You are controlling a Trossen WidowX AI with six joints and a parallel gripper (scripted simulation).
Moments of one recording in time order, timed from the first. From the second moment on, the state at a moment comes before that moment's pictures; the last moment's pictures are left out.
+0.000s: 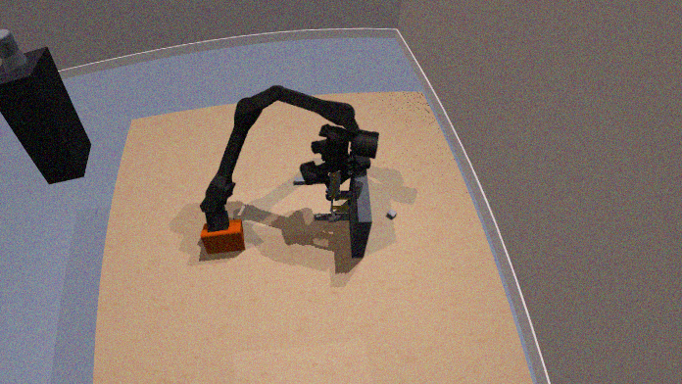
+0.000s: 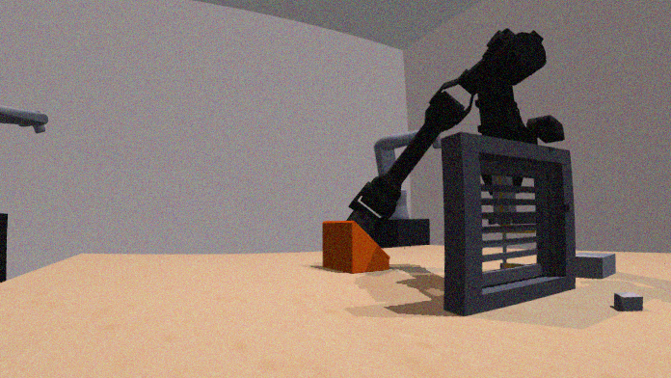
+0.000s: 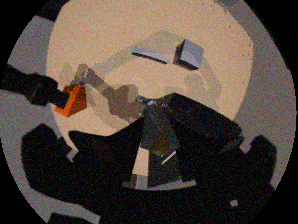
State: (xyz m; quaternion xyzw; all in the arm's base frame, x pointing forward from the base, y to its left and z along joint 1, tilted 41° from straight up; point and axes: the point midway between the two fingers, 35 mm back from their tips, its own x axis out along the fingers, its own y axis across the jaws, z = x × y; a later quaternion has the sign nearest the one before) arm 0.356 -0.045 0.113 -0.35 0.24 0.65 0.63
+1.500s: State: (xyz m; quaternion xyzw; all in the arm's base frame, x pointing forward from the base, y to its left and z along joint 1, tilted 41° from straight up) arm 0.356 -0.044 0.112 0.31 0.67 0.18 0.65
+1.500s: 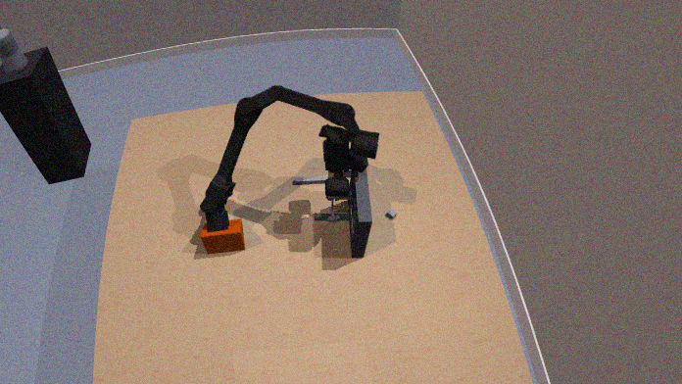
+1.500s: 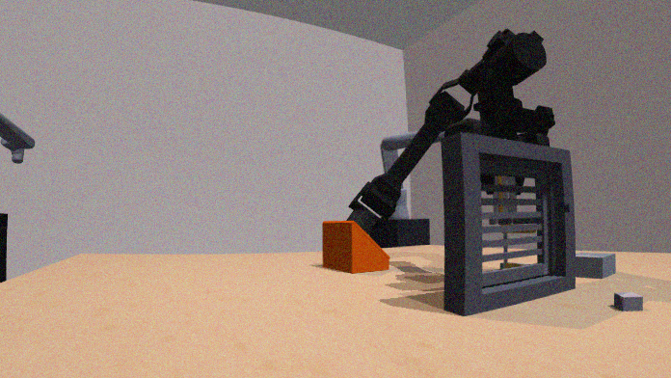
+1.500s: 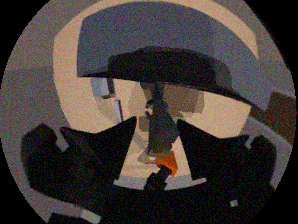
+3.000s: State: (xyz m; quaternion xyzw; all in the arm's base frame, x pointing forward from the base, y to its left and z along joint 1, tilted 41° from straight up) arm 0.356 -0.044 0.113 0.70 0.57 -0.40 0.18
